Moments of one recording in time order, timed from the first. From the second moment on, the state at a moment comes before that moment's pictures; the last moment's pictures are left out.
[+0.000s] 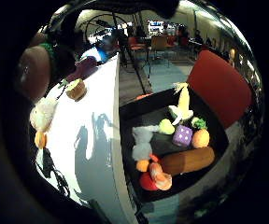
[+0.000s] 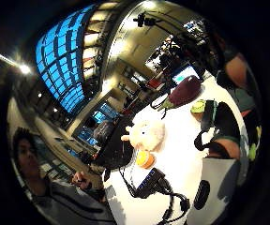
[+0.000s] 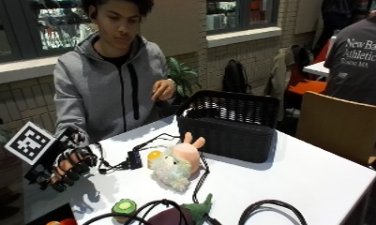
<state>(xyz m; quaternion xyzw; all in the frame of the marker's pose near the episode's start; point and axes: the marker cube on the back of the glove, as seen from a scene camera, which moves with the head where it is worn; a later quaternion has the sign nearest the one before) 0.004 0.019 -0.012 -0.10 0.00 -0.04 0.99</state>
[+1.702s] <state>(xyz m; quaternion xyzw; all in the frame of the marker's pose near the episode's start) -0.127 0.059 0.104 -0.27 0.21 -0.14 0.93</state>
